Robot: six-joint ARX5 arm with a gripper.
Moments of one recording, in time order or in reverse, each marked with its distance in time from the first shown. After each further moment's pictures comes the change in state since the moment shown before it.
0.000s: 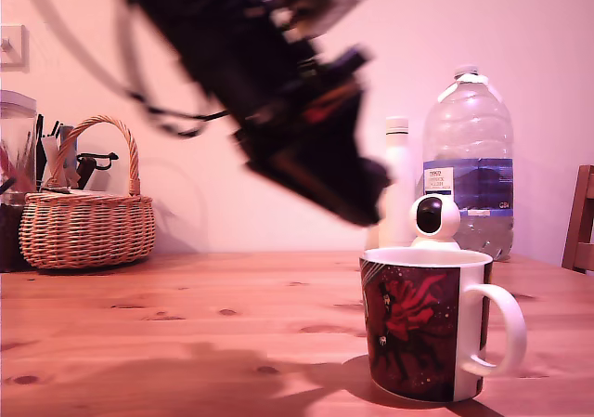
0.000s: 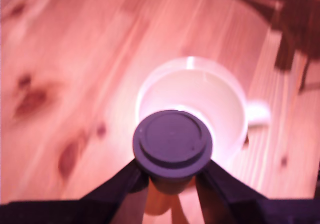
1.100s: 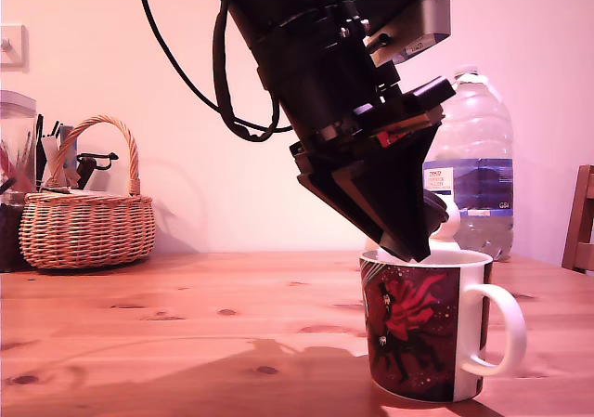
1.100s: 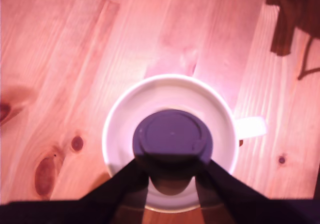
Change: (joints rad) arm -0.058 0.172 0.206 -0.202 -0.039 0.052
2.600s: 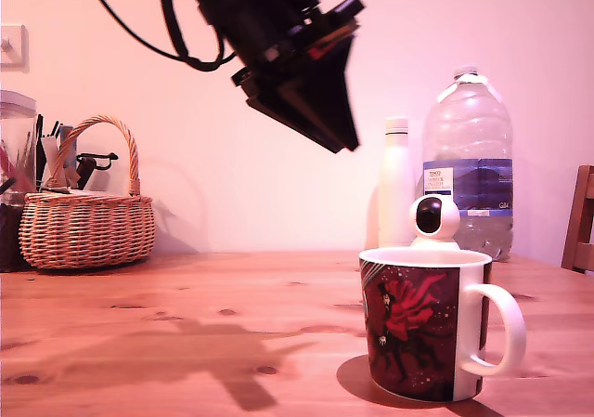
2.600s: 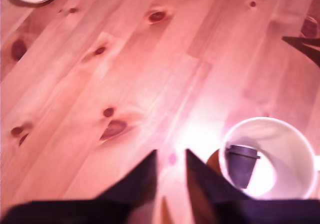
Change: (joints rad) arm 0.200 -0.147 0.009 0.060 0.033 -0.001
